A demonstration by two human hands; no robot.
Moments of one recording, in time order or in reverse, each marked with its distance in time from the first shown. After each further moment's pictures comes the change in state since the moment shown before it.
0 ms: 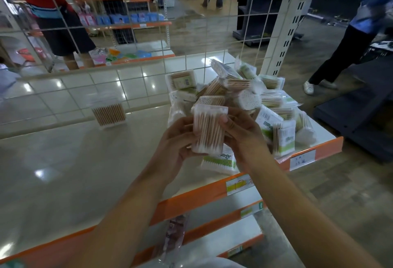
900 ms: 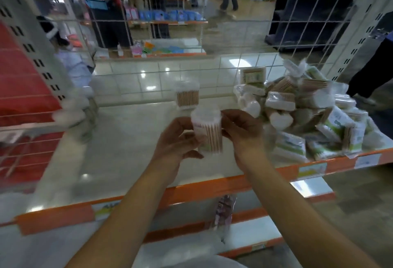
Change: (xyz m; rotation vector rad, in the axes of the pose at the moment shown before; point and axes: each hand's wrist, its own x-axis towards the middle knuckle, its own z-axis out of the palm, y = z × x) left_hand -0.126 0.067 -0.123 0.161 0.230 0.121; right_hand -0.039 0.065 0.174 -0.301 0.084 -0.087
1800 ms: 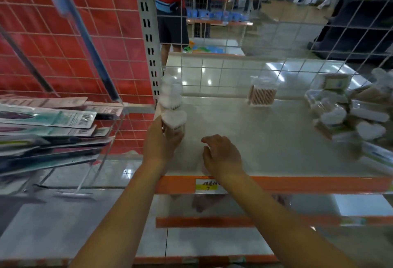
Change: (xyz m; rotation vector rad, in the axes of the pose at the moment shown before) left_hand -0.057 0.025 -0.210 0.794 0.576 0.113; right_hand -0.067 0.083 0.187 -1.233 -0.507 -0.218
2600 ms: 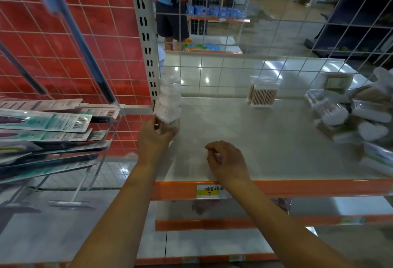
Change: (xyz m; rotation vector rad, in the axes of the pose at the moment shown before) left_hand 0.021 -0.019 -0.001 -0.009 0.038 -0.071; right_hand -0.009 0.004 -0.002 0.289 0.069 0.095
